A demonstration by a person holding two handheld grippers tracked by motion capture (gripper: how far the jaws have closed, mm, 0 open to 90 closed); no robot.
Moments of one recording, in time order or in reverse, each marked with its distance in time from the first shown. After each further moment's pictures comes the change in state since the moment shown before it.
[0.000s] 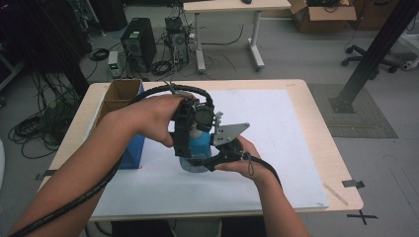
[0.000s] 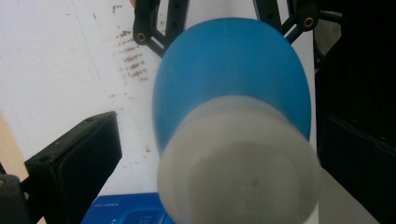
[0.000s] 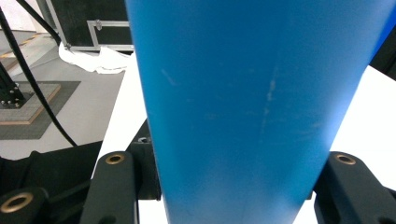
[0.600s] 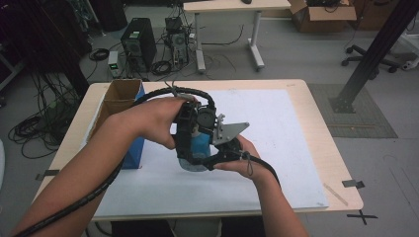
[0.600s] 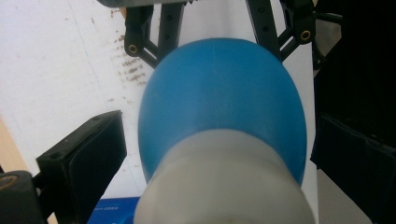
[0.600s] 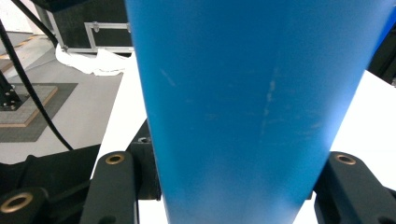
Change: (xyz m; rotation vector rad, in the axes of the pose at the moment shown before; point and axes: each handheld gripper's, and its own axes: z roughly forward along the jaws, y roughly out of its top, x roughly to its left) left arm -0.004 0.005 0.002 -0.005 0.005 0.006; right arm 0.001 0.003 0.000 -0.005 -0.015 -0.005
